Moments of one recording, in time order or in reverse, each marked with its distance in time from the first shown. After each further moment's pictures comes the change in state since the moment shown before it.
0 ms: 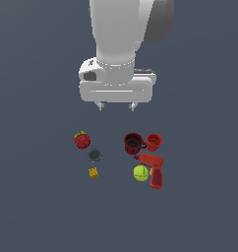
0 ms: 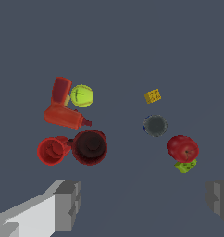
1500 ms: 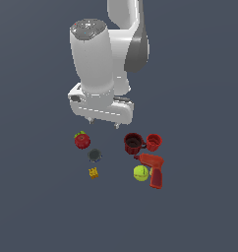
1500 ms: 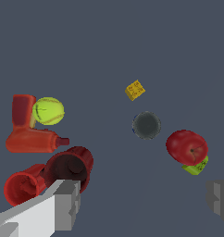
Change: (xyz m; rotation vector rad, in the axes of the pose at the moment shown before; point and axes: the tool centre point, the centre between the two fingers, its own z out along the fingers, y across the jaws) arm 0.007 0.047 0.072 0.018 0.013 0.233
